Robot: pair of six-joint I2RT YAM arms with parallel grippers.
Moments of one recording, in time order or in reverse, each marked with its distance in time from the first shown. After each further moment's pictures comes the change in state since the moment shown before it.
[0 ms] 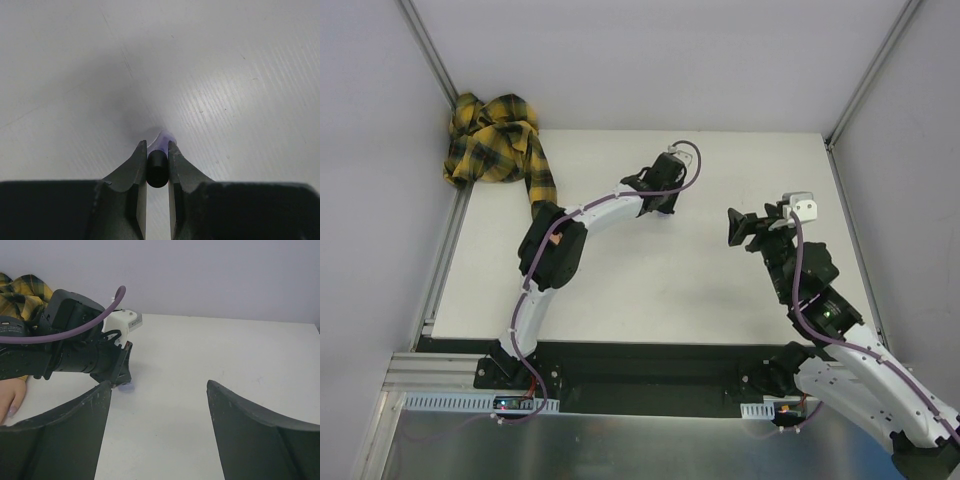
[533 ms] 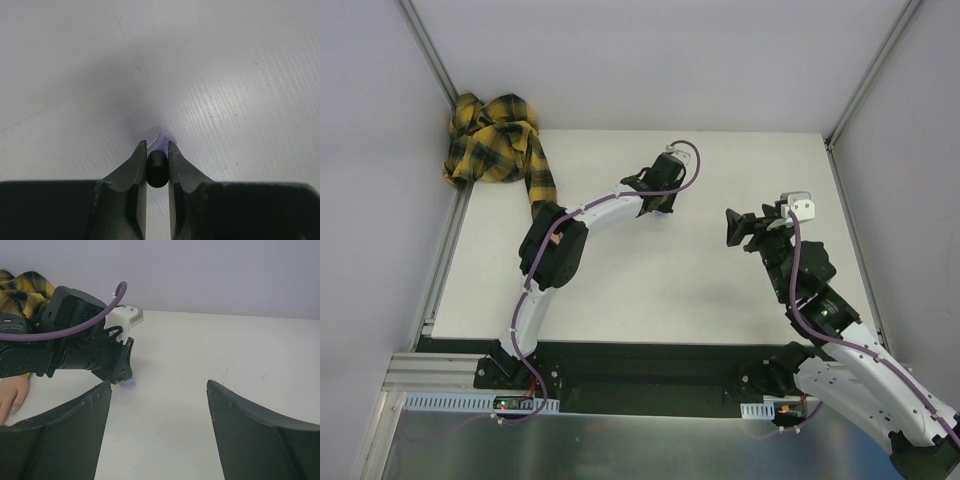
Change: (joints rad) left arm -0.001 0.013 0.000 0.013 -0.042 0.000; right arm -0.014 0.012 -0.012 0.014 -0.027 0.018
